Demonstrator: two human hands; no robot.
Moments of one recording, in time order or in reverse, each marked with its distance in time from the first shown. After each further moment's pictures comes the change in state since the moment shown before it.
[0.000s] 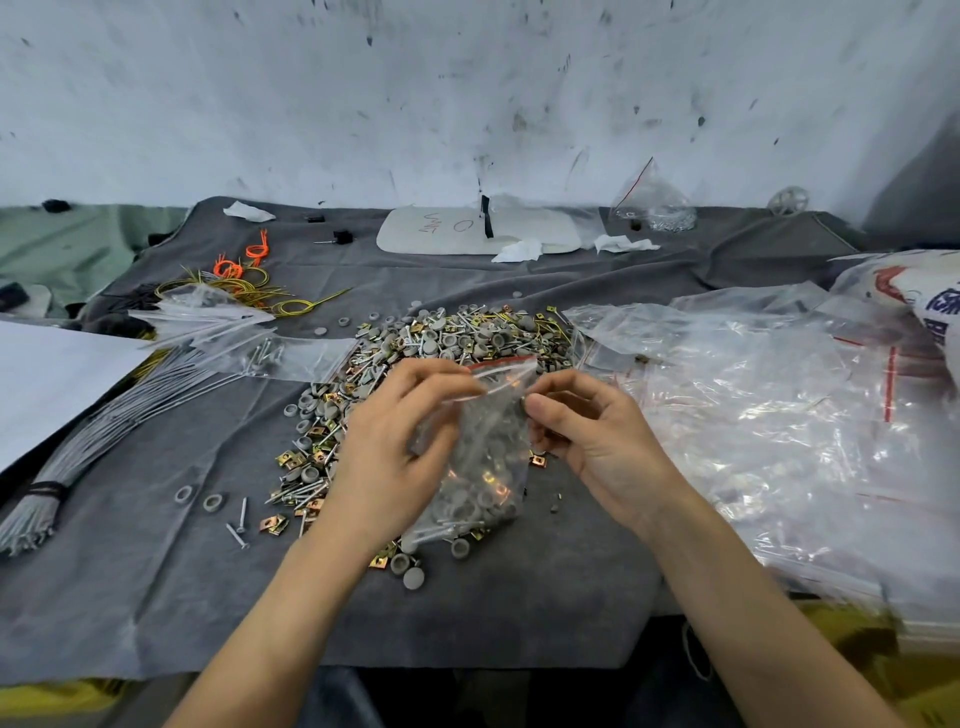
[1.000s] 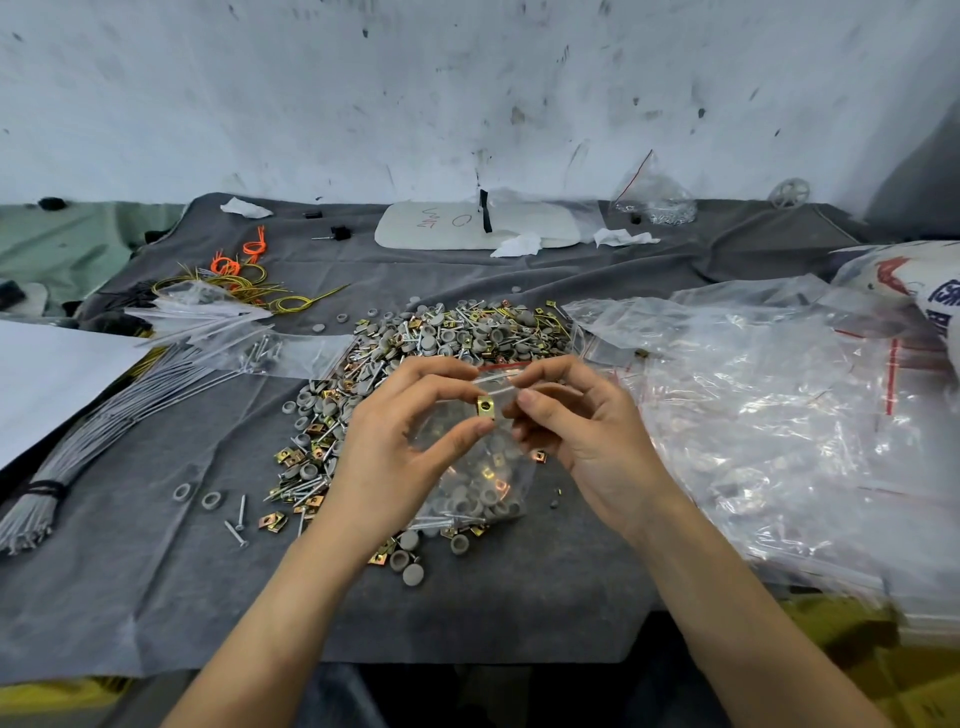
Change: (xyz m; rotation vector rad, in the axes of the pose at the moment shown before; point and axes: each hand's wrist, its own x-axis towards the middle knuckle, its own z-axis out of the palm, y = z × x) left_hand 0.000 0.003 0.001 -0.164 -0.044 -0.152; right_hand -0.008 -0.002 0.011 -0.054 -0.032 -0.109
